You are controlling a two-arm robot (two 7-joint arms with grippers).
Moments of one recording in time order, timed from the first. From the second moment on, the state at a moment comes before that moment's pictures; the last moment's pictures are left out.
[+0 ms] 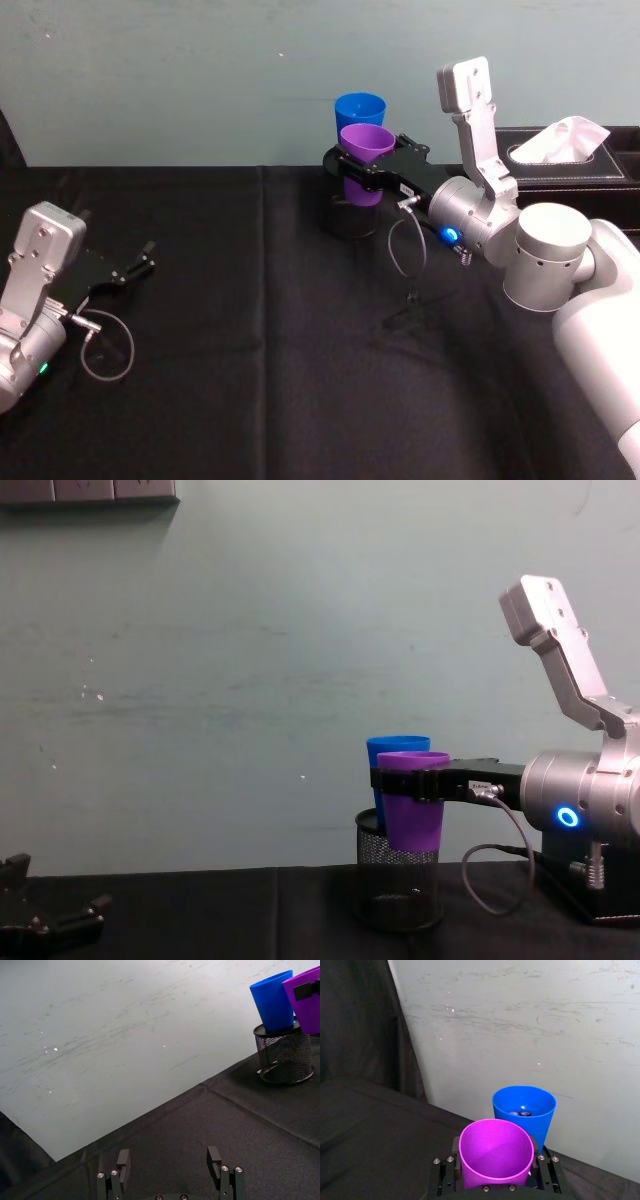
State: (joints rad) left arm -0.20 0.60 0.45 -1.41 -0.25 -0.12 0.03; right arm 0.59 0.15 -0.35 -1.07 0.27 0.11 0.35
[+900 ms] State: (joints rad) left arm -0.20 0.60 0.45 -1.41 -0.25 -0.12 0.03; right arm 0.59 0.15 -0.35 -1.07 0.27 0.11 0.35
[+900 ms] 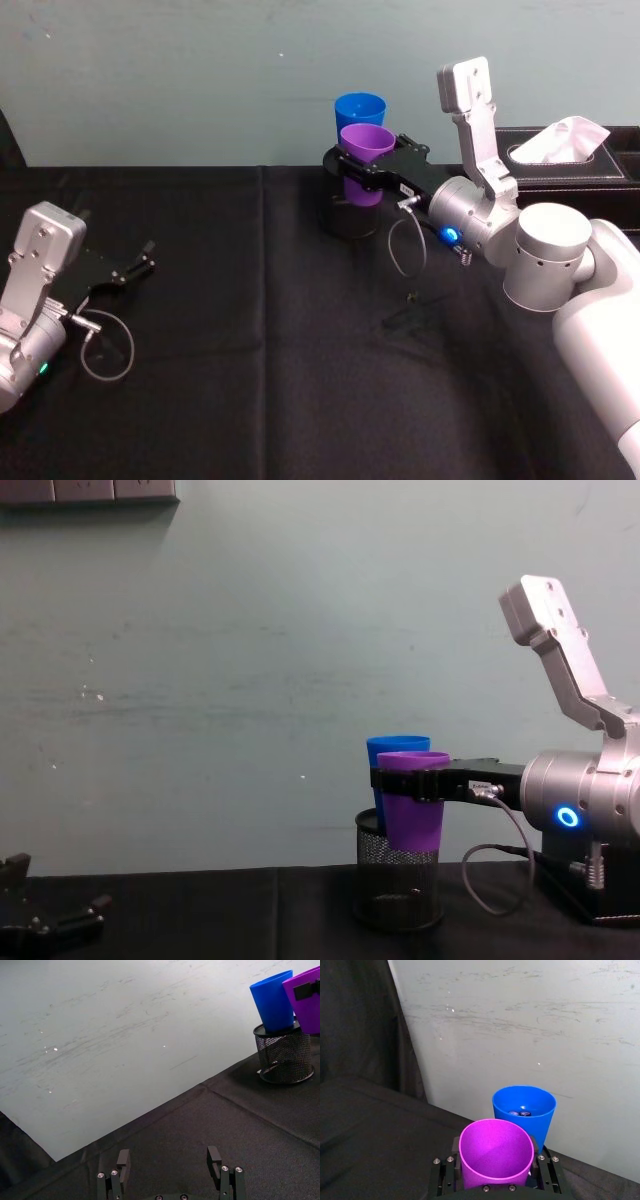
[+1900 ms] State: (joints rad) left arm -0.20 0.60 0.45 -1.41 -0.25 -0.12 0.03; right arm 0.59 0.15 -0.35 -1.07 0.27 0.11 0.35
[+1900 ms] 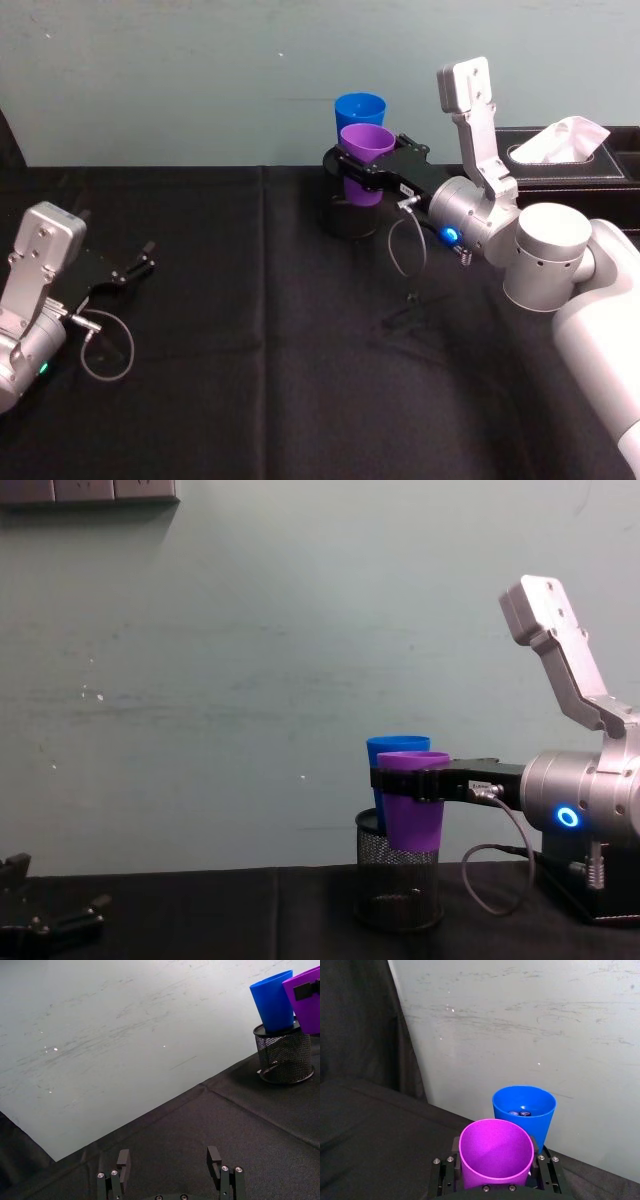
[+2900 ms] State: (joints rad) left arm -0.20 0.60 0.45 -1.41 -0.25 -0.12 0.03; right arm 0.59 0.15 -0.35 -1.07 0.27 0.11 0.35
